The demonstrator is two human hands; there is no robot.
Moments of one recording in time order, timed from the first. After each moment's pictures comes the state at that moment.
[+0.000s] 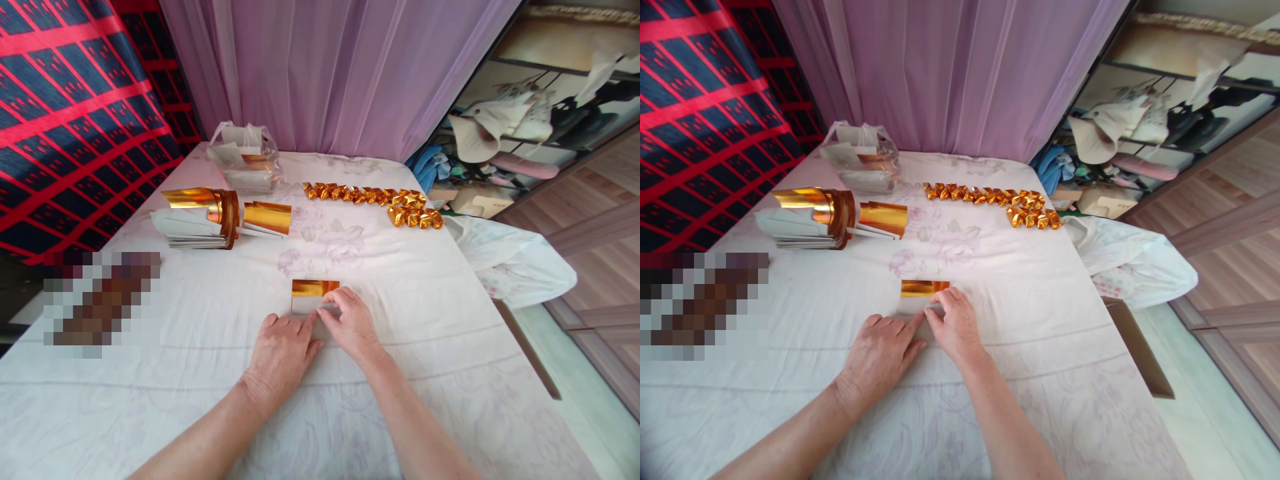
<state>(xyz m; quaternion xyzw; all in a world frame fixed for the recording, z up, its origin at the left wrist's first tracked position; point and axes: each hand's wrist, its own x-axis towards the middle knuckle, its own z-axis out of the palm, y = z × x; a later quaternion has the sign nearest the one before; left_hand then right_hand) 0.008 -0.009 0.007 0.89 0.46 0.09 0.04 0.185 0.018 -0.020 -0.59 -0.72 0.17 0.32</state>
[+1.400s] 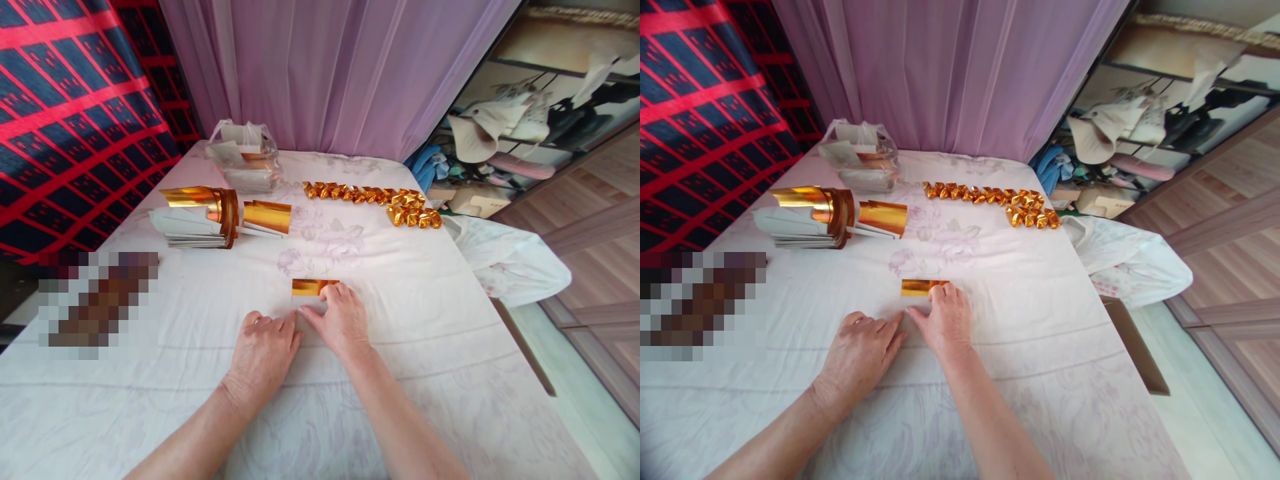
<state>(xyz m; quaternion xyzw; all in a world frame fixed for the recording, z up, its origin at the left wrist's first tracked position) -0.013 -0.005 0.015 0.87 0.48 0.07 -0.03 0.154 0.020 -0.010 -0.69 -0.69 0.05 0.21</state>
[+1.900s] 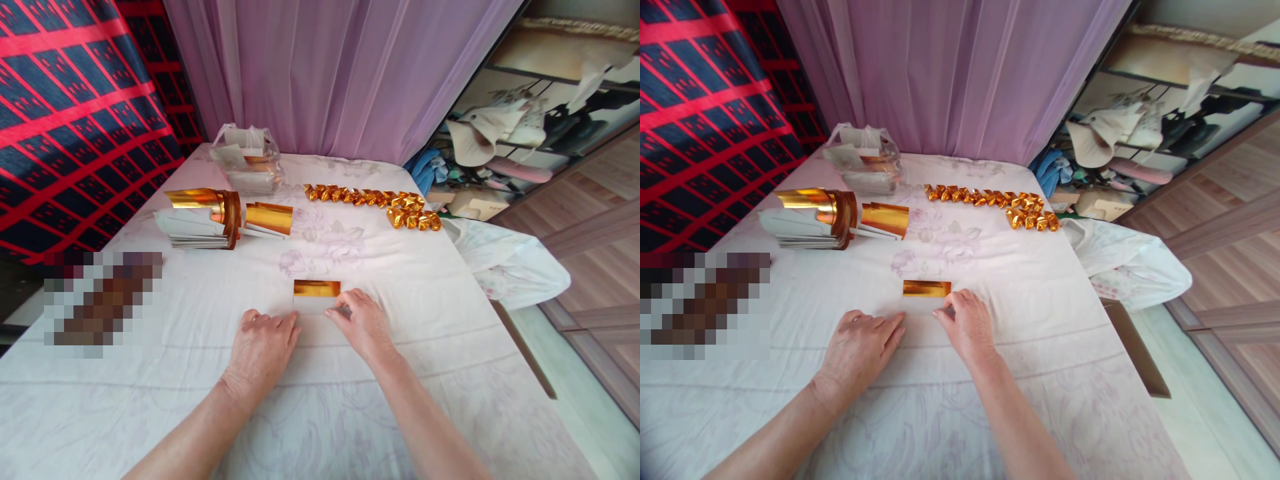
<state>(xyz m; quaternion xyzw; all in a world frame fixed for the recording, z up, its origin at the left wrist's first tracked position) -0.017 -0.001 0.015 0.87 0.49 0.08 -0.02 0.199 0.015 -0.011 -0.68 -0.70 0.12 0.20</state>
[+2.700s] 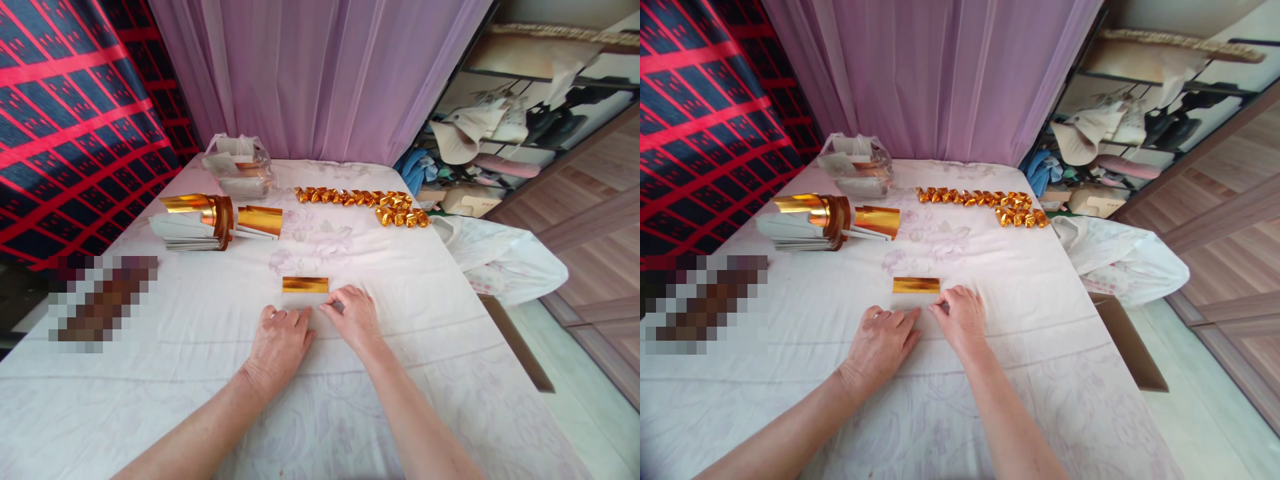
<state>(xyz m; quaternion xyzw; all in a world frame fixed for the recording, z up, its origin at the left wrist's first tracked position) 0.026 -0.005 0.009 0.88 0.46 0.06 0.00 0.205 0.012 -0.006 -0.69 -0.68 0.13 0.20</state>
